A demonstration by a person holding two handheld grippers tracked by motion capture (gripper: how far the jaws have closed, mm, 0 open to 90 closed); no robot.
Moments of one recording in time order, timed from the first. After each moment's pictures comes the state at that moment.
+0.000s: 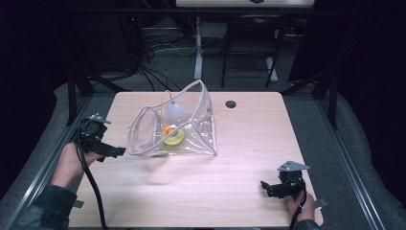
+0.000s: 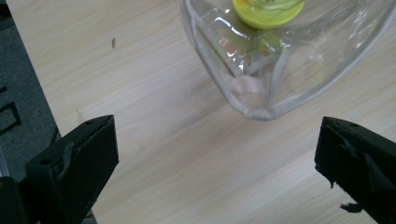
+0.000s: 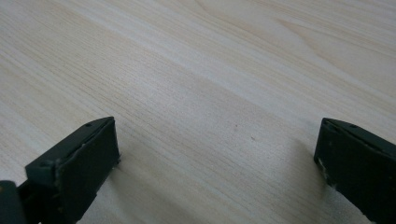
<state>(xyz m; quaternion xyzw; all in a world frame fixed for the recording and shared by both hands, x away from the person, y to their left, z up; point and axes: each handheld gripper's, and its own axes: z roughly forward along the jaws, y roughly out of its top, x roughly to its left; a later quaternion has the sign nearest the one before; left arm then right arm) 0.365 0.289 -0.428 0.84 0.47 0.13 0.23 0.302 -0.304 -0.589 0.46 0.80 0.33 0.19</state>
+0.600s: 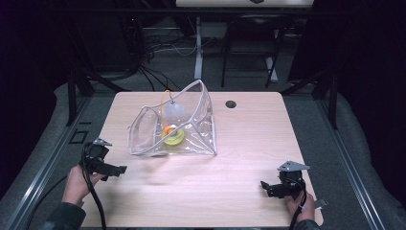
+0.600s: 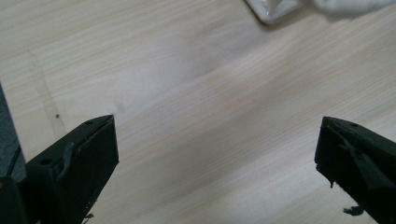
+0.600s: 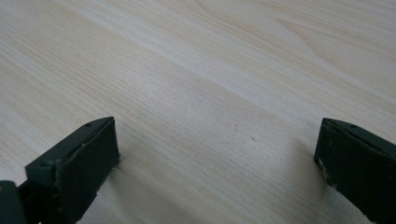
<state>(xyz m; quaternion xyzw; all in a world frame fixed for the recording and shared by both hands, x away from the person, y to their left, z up) 0.348 0.304 -0.511 0.83 0.50 0.12 0.23 0.302 -0.304 -0.589 0.46 0.80 0.33 0.19</state>
